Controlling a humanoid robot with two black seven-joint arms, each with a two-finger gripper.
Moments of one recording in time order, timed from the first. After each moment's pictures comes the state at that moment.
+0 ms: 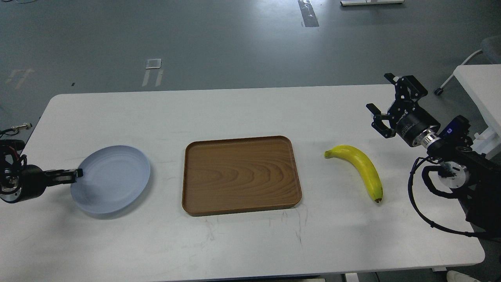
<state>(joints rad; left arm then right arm) -0.67 0.80 -0.33 -0.70 1.60 -0.31 -0.49 0.69 -0.46 0.50 0.58 -0.22 0.49 0.49</state>
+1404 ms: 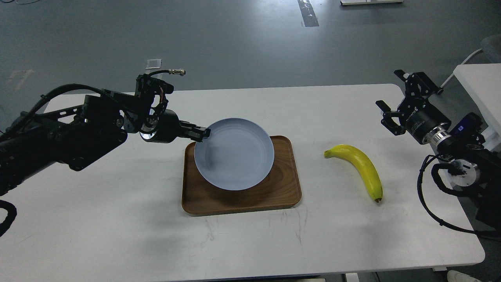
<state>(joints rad) -1.10 0.32 -0.15 -0.79 1.58 -0.49 -0.37 0.69 -0.50 0.51 0.58 -0.22 0.49 0.49</state>
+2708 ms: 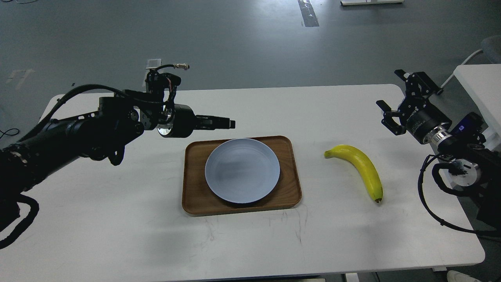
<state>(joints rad) -1.14 0.30 -0.16 -0.72 0.97 -0.49 -0.36 0.70 -0.52 0.50 0.59 -0.22 0.49 0.49</state>
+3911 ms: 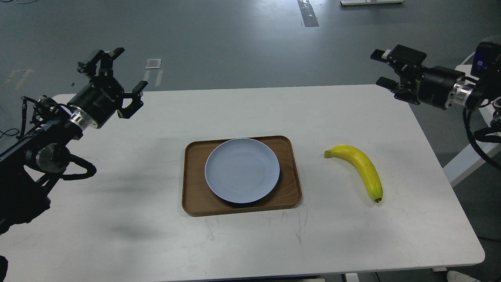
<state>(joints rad) -0.72 0.46 -0.73 -0.74 0.20 -0.49 -0.33 1.09 -0.79 0.14 0.88 -0.77 0.49 0.49</state>
